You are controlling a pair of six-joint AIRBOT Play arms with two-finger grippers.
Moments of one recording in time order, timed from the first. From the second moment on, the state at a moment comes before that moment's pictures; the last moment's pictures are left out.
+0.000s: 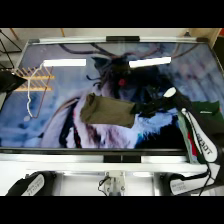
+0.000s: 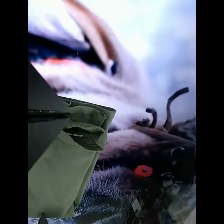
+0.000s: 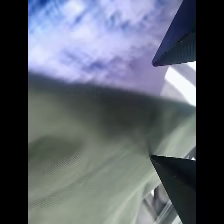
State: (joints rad) left arm 0.29 -0.93 1.26 0.94 -1.19 -1.40; right arm 0.07 -1.63 1.11 -0.82 1.11 1.28
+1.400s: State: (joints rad) left arm 0.21 -0.99 1.26 0.94 -1.22 -1.36; right arm -0.73 -1.39 1.85 -1.03 1.69 1.48
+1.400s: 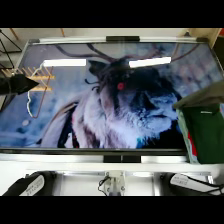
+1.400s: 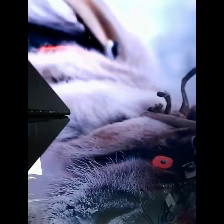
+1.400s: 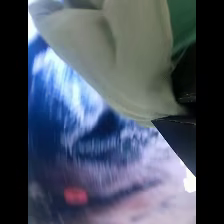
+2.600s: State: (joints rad) left arm 0.20 -0.99 1.26 0.94 -1.22 -1.34; right arm -0.96 -1.14 1.15 -1.63 1.77 1.59
